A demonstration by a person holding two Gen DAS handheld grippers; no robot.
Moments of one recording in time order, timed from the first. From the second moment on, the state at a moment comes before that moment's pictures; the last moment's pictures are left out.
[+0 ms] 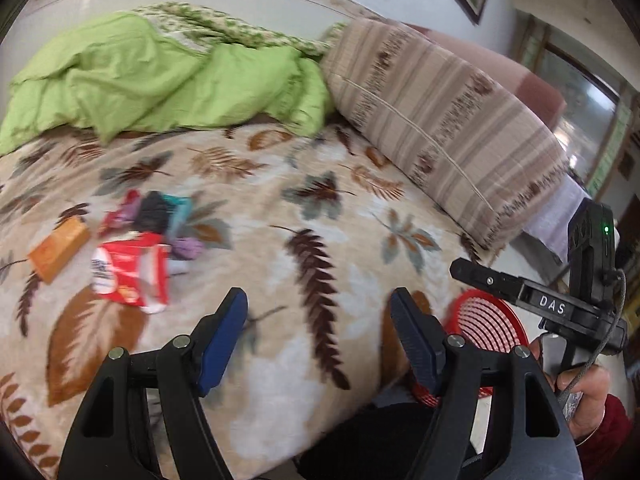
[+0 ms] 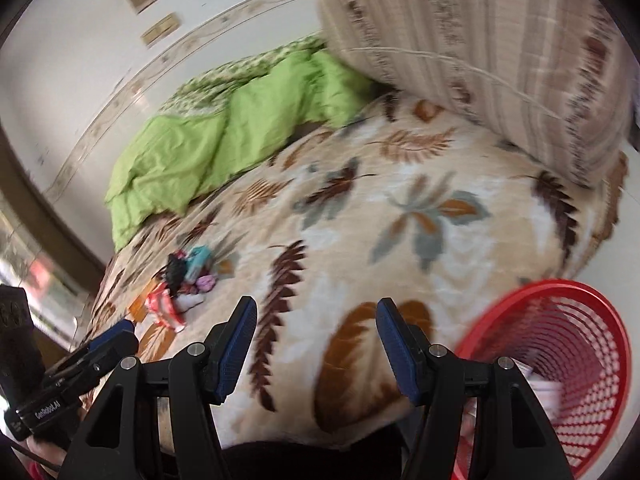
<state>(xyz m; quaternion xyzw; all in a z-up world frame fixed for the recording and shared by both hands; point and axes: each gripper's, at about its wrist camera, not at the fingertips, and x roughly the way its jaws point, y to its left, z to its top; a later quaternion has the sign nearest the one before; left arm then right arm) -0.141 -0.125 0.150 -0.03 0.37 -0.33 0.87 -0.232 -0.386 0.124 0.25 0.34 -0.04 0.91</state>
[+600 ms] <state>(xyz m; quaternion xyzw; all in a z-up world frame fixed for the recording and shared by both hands) -0.055 0.072 0.095 -0.13 0.38 -0.08 0.91 -0.050 -0.203 0.069 0.19 0.45 0.17 0.86</state>
